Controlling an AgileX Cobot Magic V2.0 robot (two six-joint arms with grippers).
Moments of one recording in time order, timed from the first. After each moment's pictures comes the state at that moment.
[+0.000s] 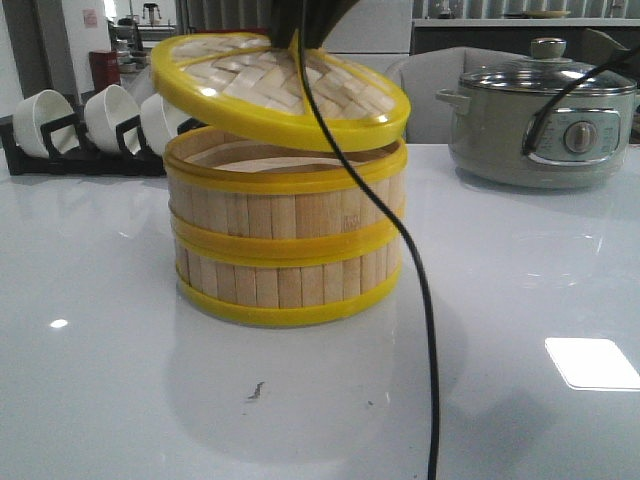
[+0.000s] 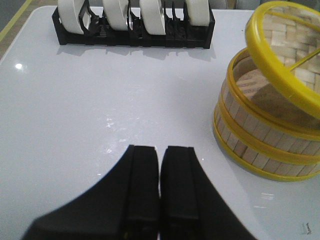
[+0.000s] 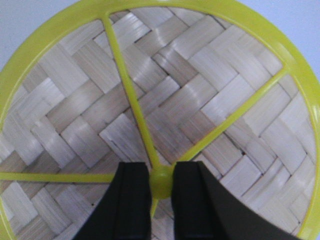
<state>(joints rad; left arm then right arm) -0.24 0.61 -0.70 0.13 0.62 -0.22 0.55 2.06 -2.15 0.04 1.08 0.11</state>
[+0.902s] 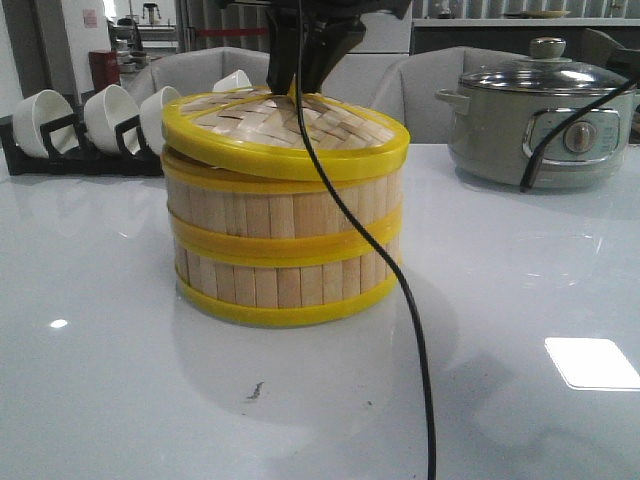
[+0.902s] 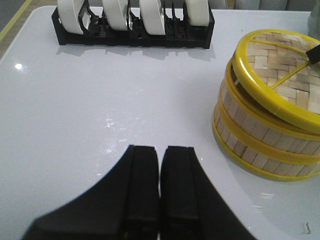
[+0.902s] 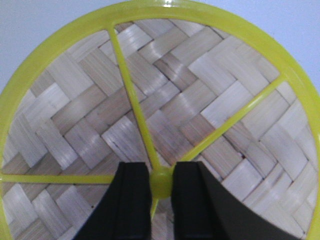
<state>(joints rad) -0.24 0.61 -0.70 0.13 0.62 -0.22 0.55 2.12 -2.16 0.04 1.06 0.11</state>
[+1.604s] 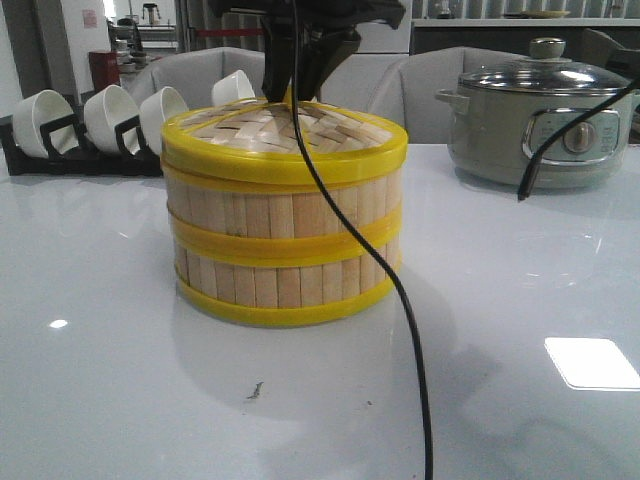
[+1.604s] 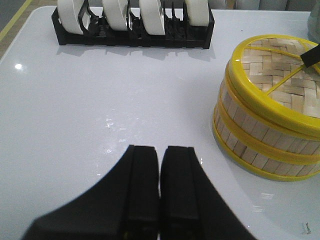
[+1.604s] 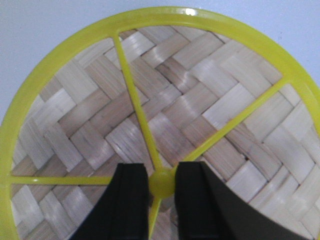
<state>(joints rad) -0.24 0.61 -0.70 0.13 0.62 -0.22 0.55 2.14 -2.16 0.05 1.05 0.11</state>
